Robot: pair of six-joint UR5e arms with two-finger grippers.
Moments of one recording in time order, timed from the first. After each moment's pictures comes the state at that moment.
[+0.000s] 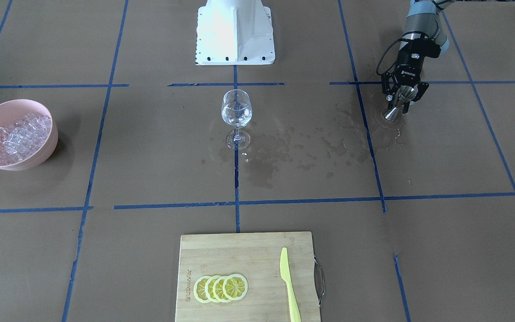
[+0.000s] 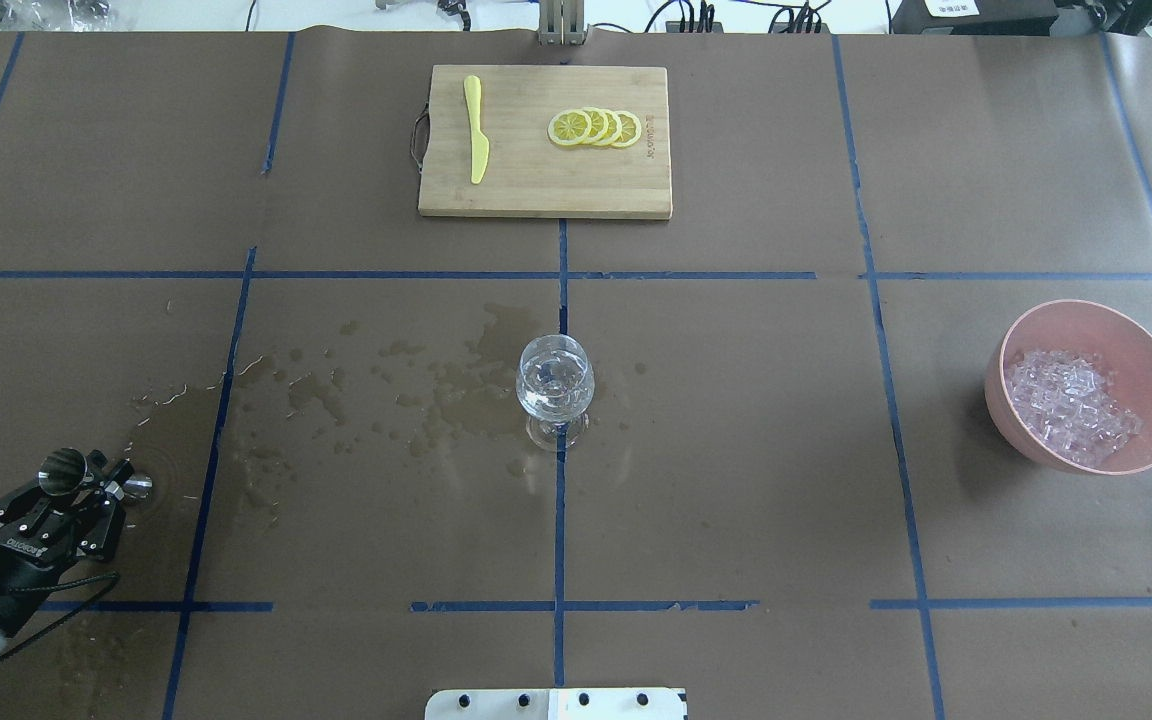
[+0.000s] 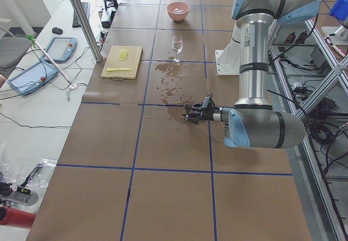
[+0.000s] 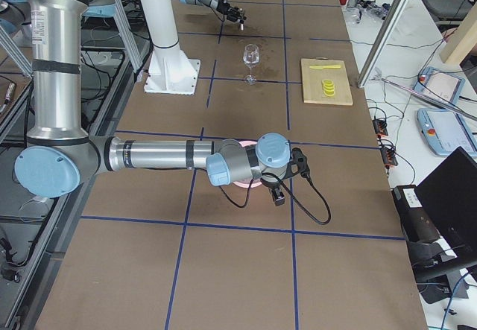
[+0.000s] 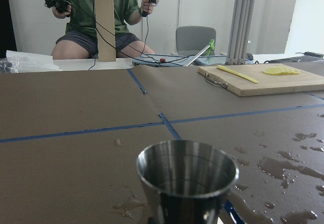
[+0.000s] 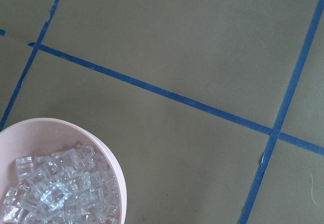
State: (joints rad) left arm 0.06 -1.37 -1.45 -3.40 -0.40 -0.85; right arm 1.49 -1.63 1.66 -1.32 2.51 -0.09
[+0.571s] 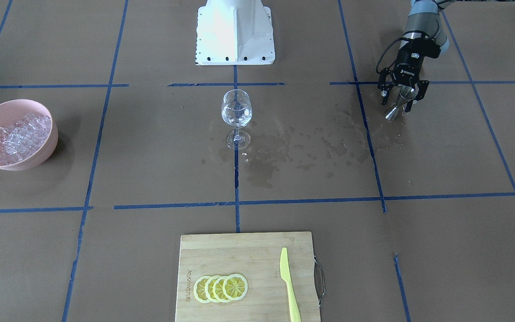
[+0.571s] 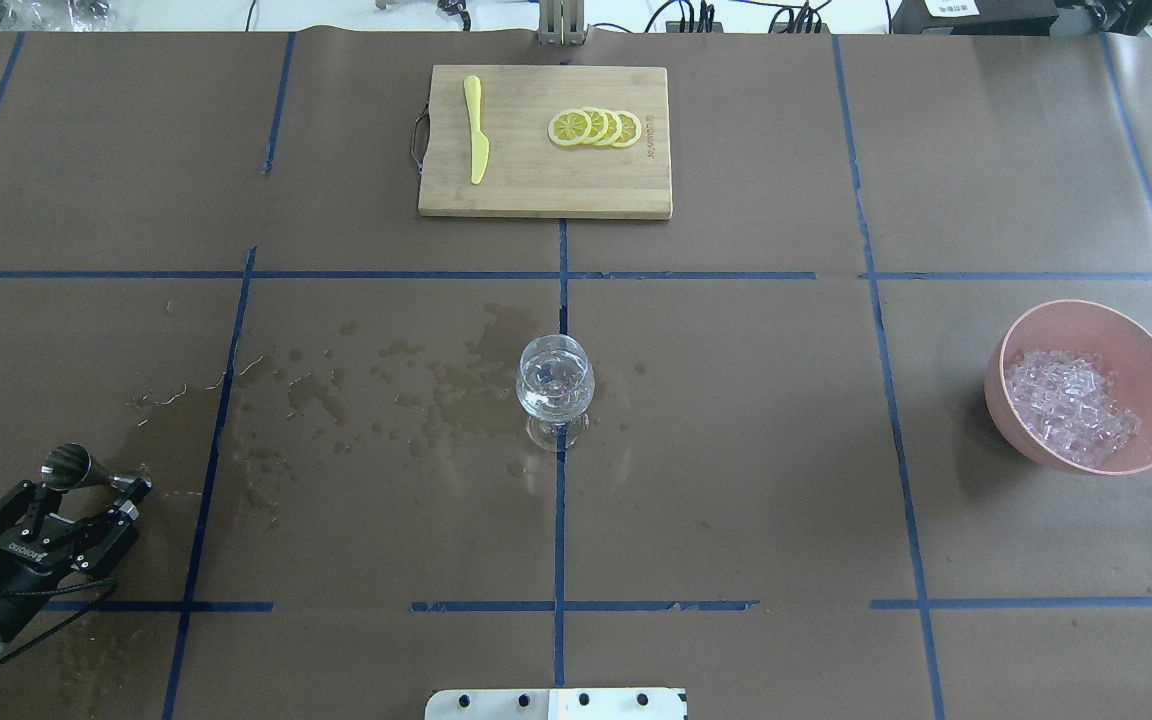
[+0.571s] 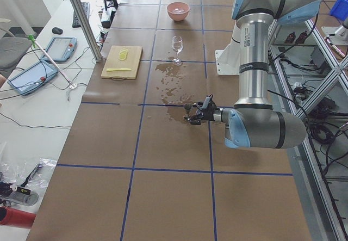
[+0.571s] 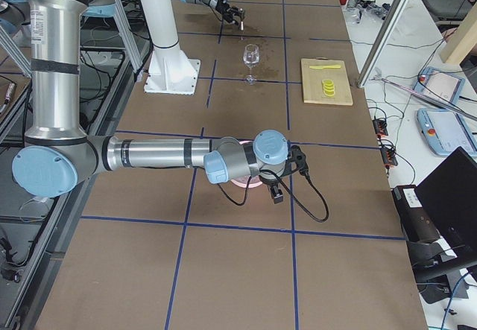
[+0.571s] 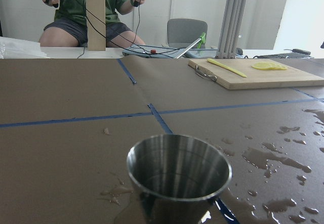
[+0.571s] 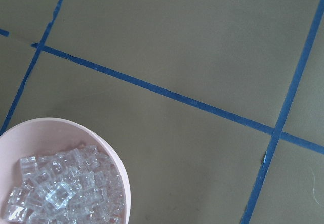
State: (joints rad) left arm 0.07 -1.33 -1.45 -3.44 -0.51 -0.85; right arm 1.49 -1.64 1.69 -1.32 2.51 -0.06
